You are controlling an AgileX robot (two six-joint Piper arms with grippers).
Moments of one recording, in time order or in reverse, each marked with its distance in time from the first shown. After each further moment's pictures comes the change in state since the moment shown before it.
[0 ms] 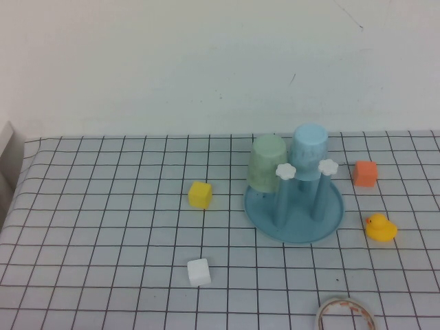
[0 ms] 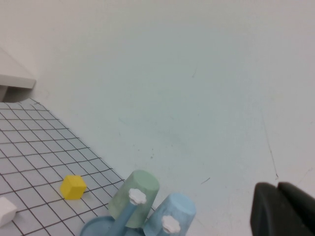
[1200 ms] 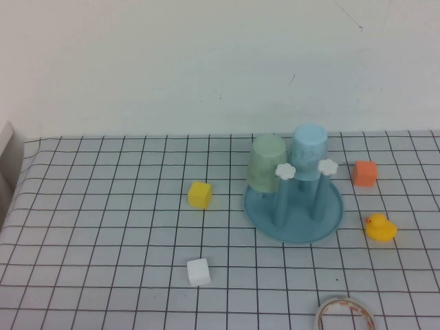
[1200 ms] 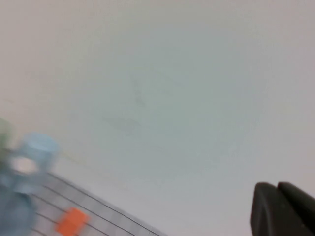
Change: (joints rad) right arm -0.446 -0.017 0.000 0.000 0.003 0.000; left arm -0.002 0.000 0.000 0.000 0.000 -0.008
